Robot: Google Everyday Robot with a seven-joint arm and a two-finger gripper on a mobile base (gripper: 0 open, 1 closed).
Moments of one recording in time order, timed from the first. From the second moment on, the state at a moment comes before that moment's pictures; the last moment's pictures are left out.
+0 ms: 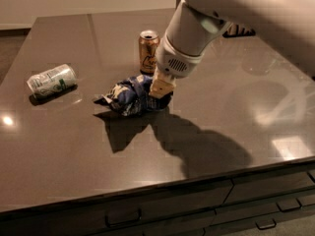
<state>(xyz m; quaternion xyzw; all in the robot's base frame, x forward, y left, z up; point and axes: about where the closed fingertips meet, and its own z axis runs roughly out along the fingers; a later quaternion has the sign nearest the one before) 0.525 -0.004 0.902 -0.64 0.74 0.08 0.20</state>
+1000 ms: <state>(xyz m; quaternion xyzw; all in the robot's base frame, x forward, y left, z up) 0.603 -0.040 0.905 -0.59 0.76 0.05 0.27</state>
